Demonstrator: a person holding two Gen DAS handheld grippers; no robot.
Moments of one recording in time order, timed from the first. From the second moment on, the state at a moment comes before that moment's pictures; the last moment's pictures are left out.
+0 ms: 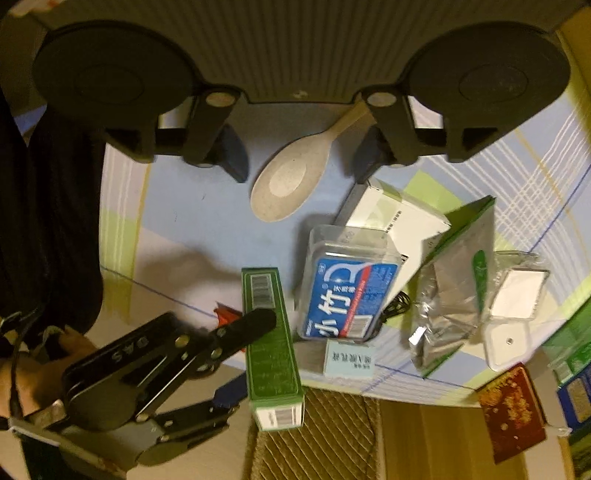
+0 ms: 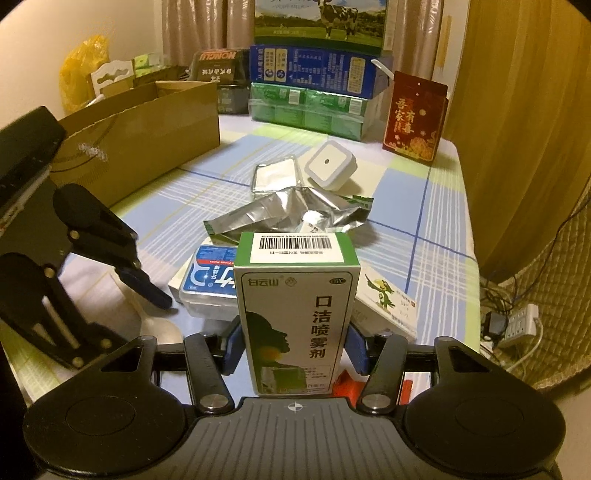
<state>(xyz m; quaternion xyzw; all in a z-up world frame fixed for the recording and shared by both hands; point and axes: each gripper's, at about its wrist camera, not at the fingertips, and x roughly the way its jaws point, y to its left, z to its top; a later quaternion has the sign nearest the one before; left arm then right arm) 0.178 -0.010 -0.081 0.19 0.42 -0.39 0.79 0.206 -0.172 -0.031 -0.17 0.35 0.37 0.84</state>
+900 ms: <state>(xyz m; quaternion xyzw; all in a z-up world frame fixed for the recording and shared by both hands) 0.167 0.007 -0.079 0.11 0.48 -0.23 0.84 0.194 -0.167 -0.028 -0.14 0.36 0.34 0.85</state>
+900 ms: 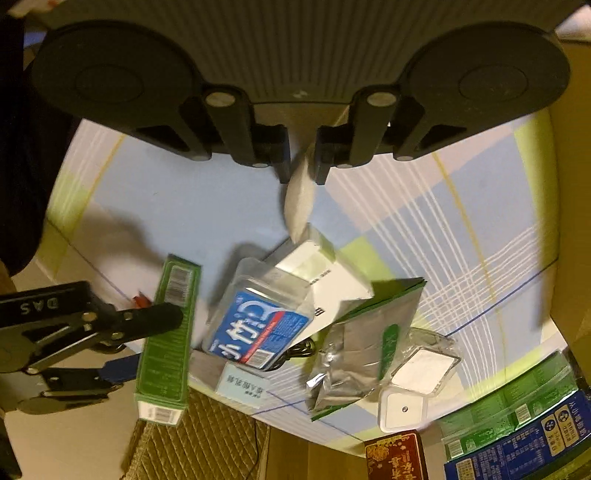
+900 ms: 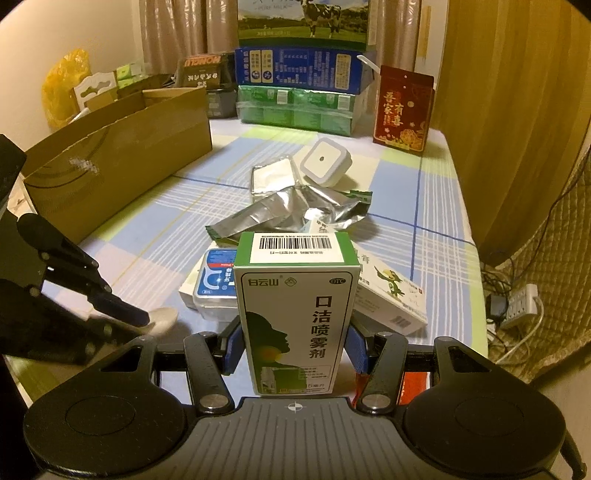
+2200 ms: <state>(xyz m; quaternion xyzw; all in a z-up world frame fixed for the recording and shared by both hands) 0.165 0.014 -0.072 0.09 0.42 -0.25 0.87 0.192 -0.171 -0.014 -0.10 0.35 0.31 0.88</state>
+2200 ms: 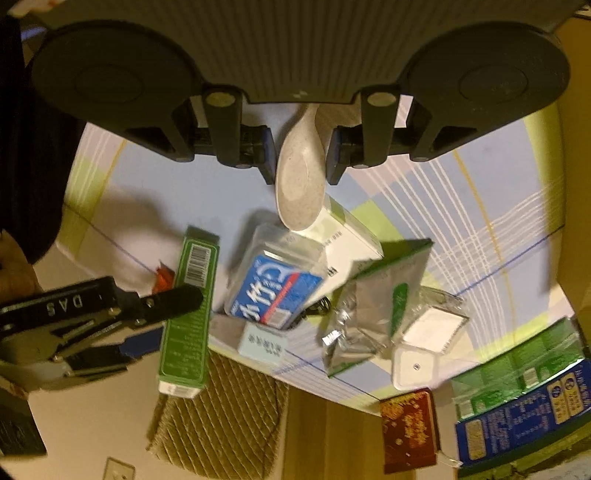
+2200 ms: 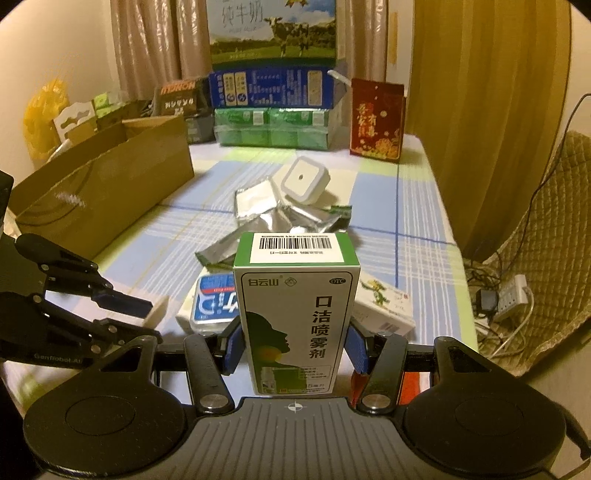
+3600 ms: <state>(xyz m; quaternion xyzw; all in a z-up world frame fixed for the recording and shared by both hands) 0.169 0.013 -0.086 0.11 0.42 -0.22 0.87 0.193 -0.167 -0.016 -0.09 0.35 0.31 0.88</state>
